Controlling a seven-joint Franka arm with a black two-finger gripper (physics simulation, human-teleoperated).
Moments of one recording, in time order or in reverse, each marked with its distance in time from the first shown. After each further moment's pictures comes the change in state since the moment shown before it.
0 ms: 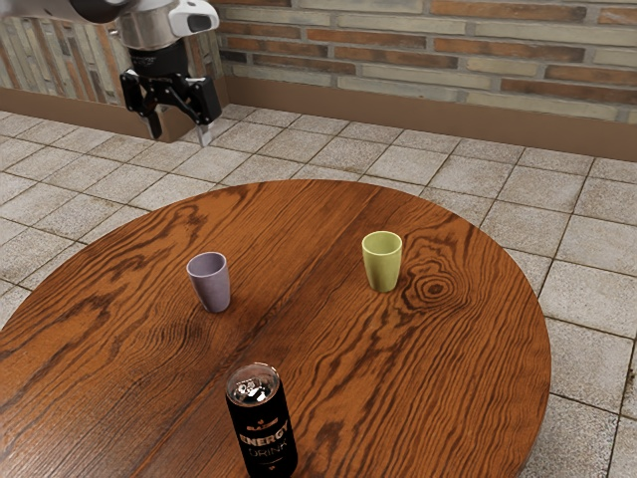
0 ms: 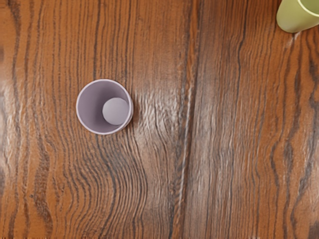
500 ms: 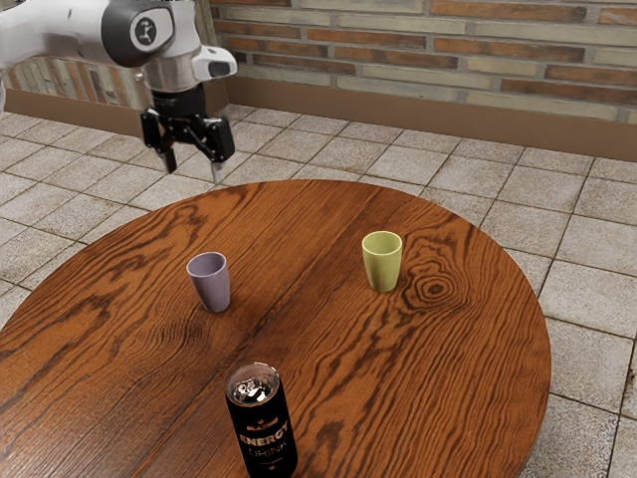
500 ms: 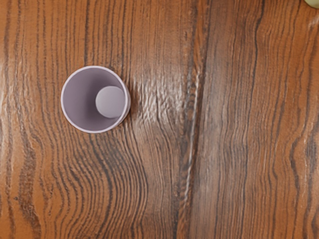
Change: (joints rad) arm -0.001 0.057 0.007 -0.099 0.002 0.090 0.000
